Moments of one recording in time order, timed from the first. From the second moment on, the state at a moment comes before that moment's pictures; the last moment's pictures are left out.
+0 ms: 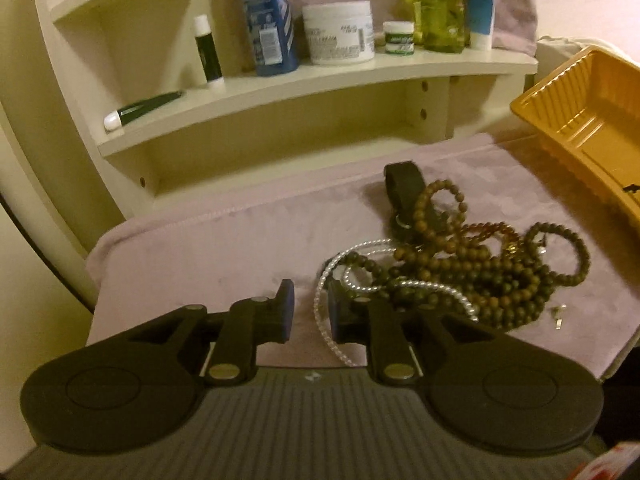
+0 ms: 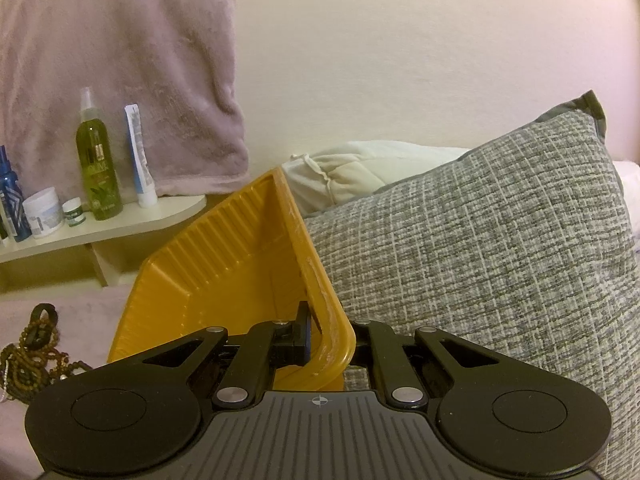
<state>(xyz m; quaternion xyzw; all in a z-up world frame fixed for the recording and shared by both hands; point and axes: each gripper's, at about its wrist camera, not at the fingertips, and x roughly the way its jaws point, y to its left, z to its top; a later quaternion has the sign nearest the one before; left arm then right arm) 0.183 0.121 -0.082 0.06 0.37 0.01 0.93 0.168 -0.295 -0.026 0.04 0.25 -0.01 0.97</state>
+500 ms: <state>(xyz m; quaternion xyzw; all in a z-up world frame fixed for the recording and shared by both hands) 0.181 0.122 -0.052 0.06 0.32 0.01 0.94 0.173 -0.297 -0.028 0.03 0.25 -0.01 0.97</state>
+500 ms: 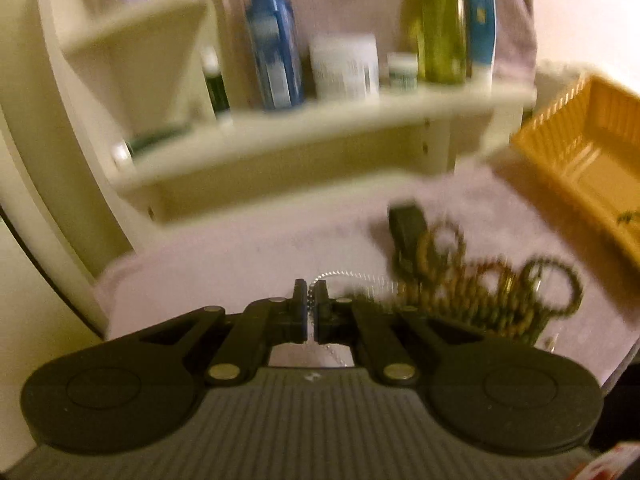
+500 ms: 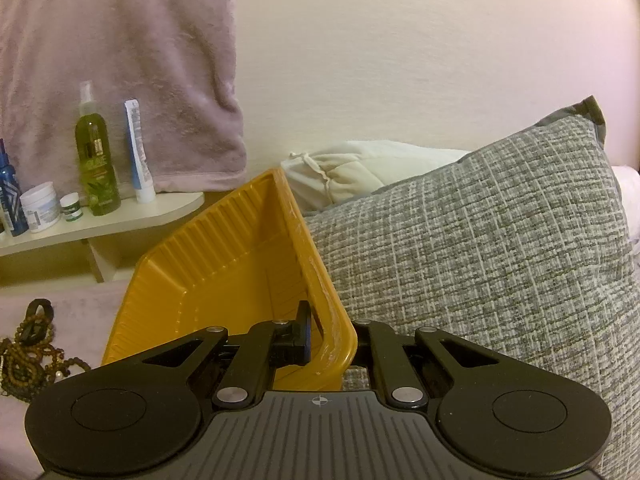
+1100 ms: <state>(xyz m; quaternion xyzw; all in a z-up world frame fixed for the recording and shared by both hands) 0.178 0.109 0.081 0.09 0.19 -0.01 0.98 0.166 -0.293 -0.021 0.04 0.24 0.00 0.97</state>
